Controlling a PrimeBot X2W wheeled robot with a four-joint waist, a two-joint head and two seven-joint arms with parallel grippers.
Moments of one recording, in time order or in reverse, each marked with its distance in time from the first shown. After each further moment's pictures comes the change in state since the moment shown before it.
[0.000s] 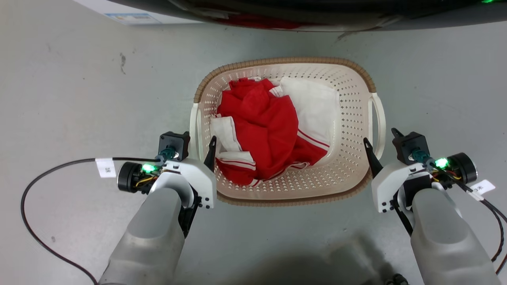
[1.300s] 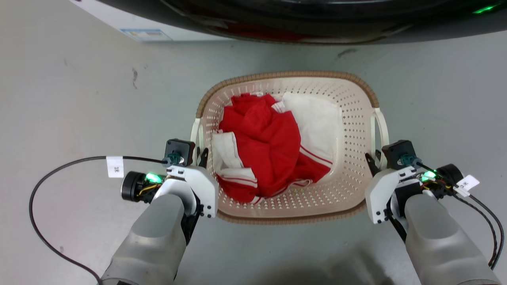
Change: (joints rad) left arm -0.063 0.003 -0.186 0.156 -0.166 -0.017 0.000; right arm -0.103 0.001 0.017 0.271 -0.002 0.000 0.000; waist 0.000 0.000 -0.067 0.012
